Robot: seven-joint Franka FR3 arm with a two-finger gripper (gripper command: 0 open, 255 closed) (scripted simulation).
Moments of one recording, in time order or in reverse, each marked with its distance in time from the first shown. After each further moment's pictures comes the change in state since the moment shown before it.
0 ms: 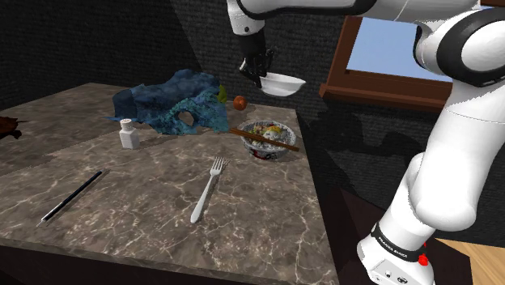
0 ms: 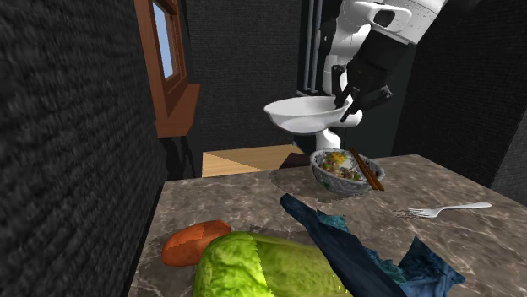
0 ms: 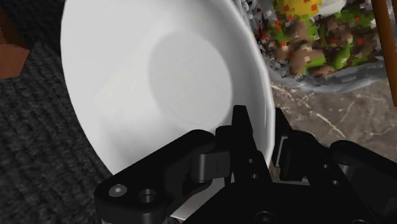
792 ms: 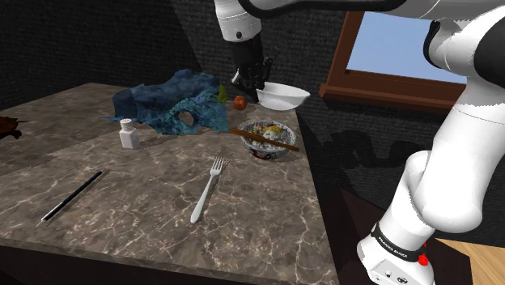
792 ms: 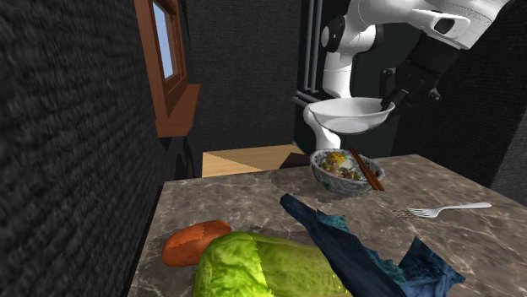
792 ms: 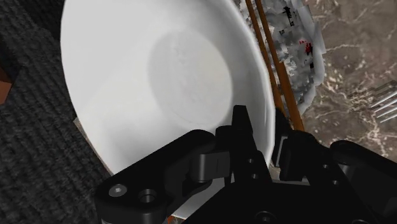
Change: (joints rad) arm 0.101 -0.074 0.092 -0.097 0.056 -0.047 0.197
